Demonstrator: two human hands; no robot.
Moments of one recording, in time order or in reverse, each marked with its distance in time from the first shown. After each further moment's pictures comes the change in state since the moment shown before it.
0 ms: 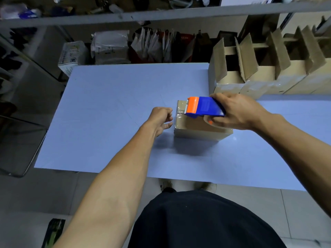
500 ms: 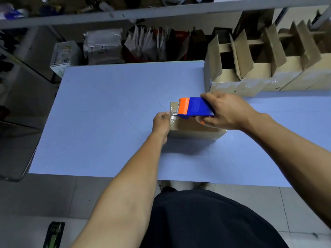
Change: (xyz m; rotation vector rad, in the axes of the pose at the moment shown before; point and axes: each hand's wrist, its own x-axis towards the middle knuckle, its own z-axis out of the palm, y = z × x) left_hand 0.020 -0.040 0.029 0.000 0.135 0.103; right_hand 0.009 -0.009 0.011 -0.061 0.038 0.010
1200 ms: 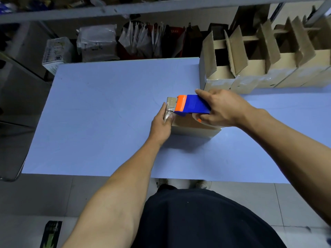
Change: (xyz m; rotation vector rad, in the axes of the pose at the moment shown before) left_hand -0.024 -0.008 -0.001 0.284 -0.151 0.366; right_hand -0.001 0.004 -0.007 0.006 -0.057 0.036
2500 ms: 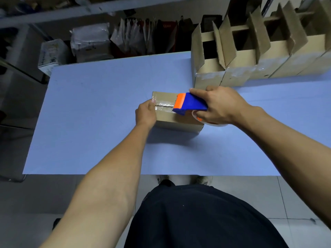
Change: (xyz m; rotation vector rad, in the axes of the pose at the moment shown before) left_hand 0.029 0.011 -0.005 0.282 0.228 -0.080; right_hand -0.022 0.022 0.003 0.004 -0.020 0.048
